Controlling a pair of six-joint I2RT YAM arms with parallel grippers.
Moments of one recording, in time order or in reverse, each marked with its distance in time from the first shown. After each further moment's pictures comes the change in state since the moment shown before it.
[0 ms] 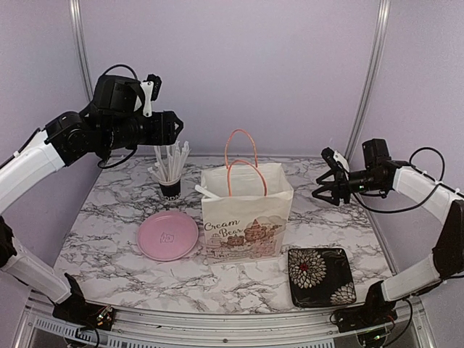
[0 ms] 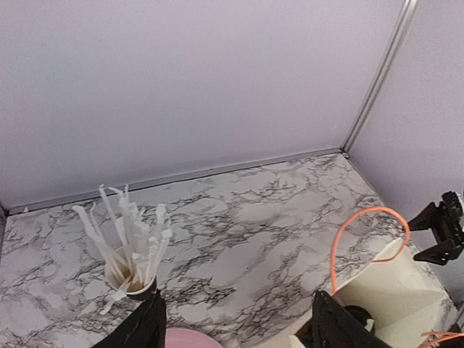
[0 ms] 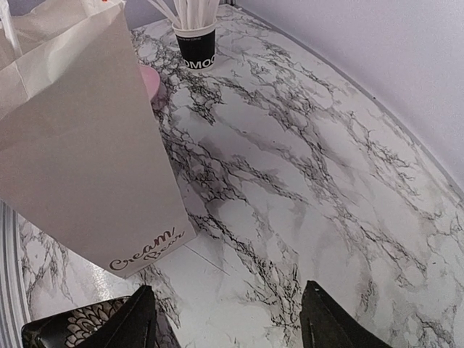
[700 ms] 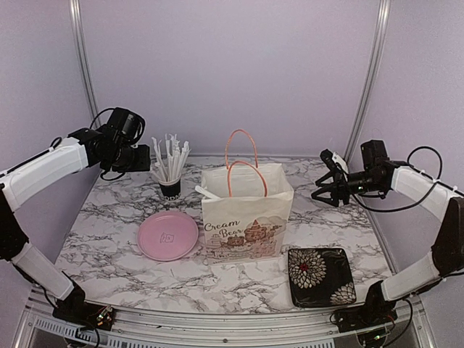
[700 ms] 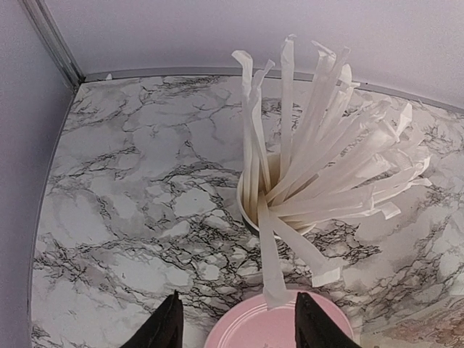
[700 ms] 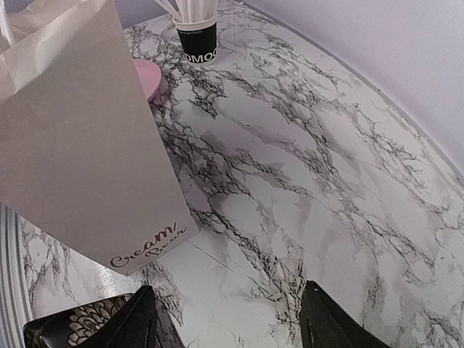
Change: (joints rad) left arm 0.352 0.102 -0.228 -0.079 0.045 -0.076; right arm 0.000 0.021 0.000 -0.010 0.000 -0.004
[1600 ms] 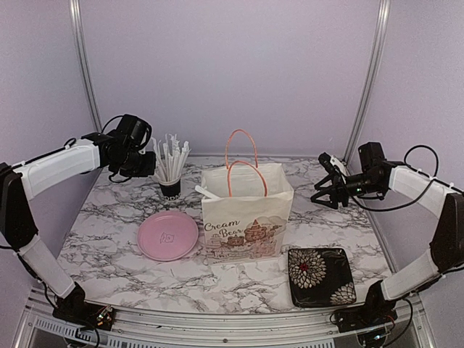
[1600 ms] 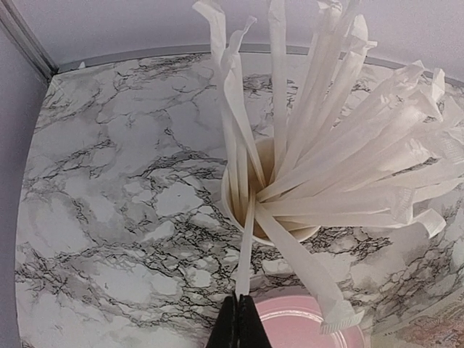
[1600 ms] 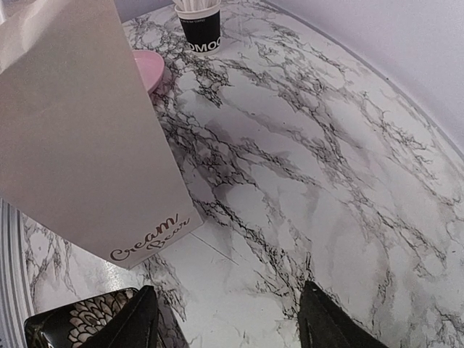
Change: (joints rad) left arm 0.037 0.106 -0.011 0.065 0.084 0.048; right arm 0.000 0.031 0.000 -0.026 0.000 -0.022
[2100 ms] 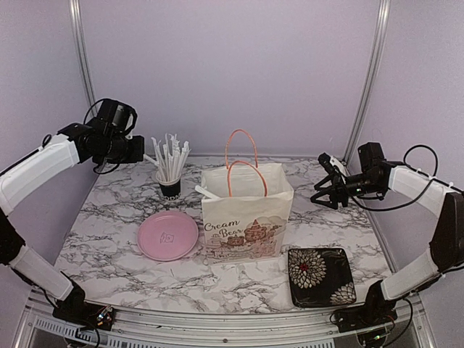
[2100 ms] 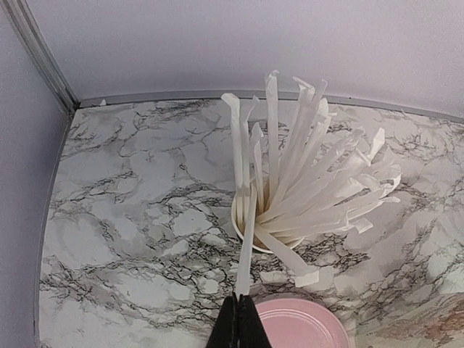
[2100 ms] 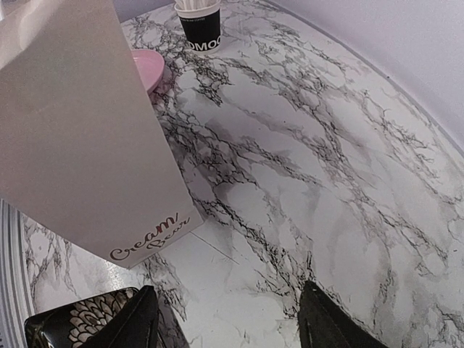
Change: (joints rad) left arm 0.000 -0.129 0.034 -0.040 -0.029 0.023; right arm 0.000 0.006 0.000 -0.002 0.000 0.000
